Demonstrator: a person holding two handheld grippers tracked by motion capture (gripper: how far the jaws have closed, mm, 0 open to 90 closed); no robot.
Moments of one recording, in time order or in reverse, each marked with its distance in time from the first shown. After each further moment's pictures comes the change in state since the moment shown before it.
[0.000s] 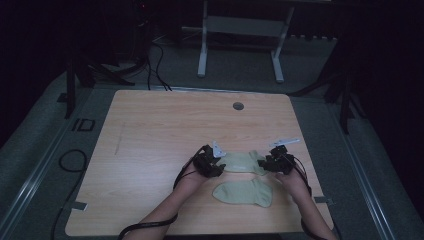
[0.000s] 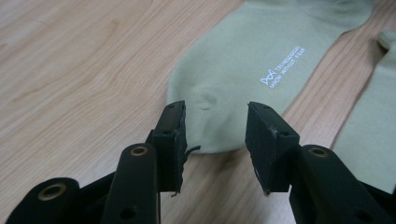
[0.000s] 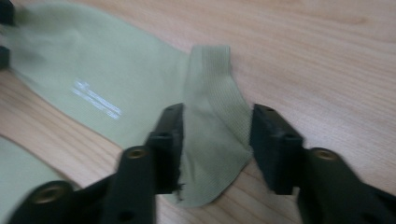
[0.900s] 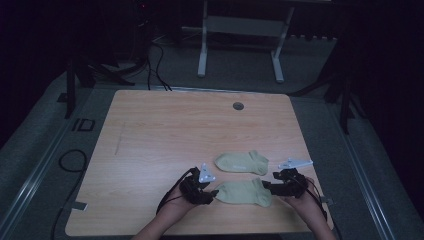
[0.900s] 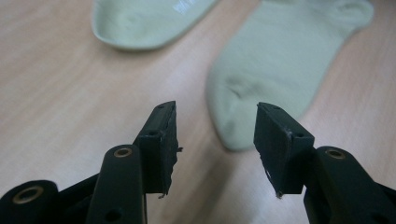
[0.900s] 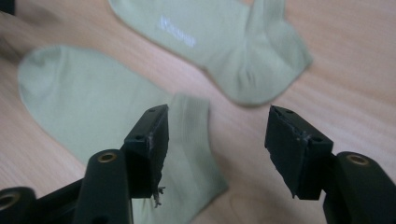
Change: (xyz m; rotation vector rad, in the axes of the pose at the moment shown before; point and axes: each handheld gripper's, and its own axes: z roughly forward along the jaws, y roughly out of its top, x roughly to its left) left arm -0.044 -0.052 -0.055 0.027 -0.098 0.009; right arm 0.029 -0.054 -0.048 -0.013 0.060 -0.083
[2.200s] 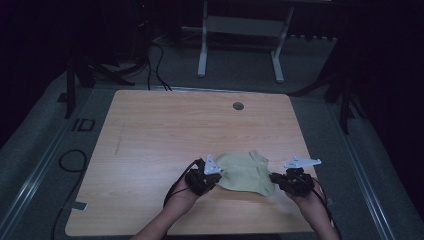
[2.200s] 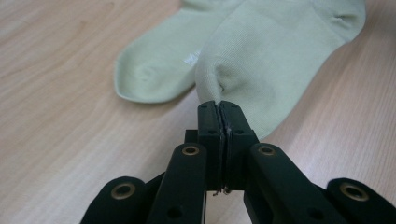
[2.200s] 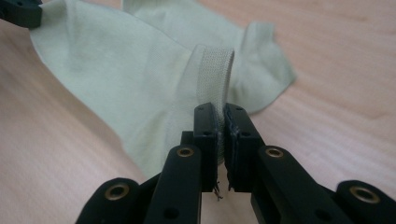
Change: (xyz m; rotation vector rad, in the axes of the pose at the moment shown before) left arm 0.009 0.036 -0.008 -0.071 0.034 -0.007; right arm 0.002 0.009 -0.026 -0.062 -0.010 -0.015
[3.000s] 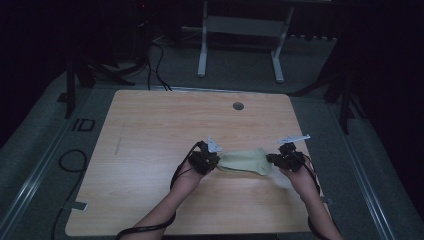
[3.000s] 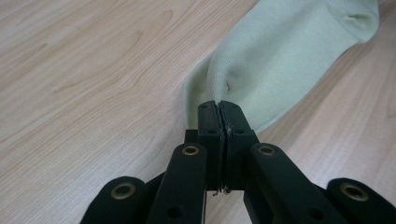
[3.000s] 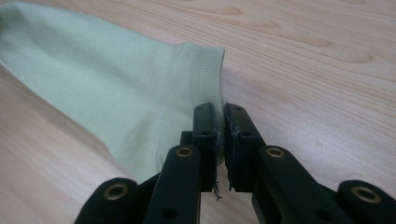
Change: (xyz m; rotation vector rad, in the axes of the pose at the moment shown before) left arm 0.039 0.023 0.037 0.033 0.104 -0.064; right arm -0.048 0.042 0.051 0.055 -0.036 0.073
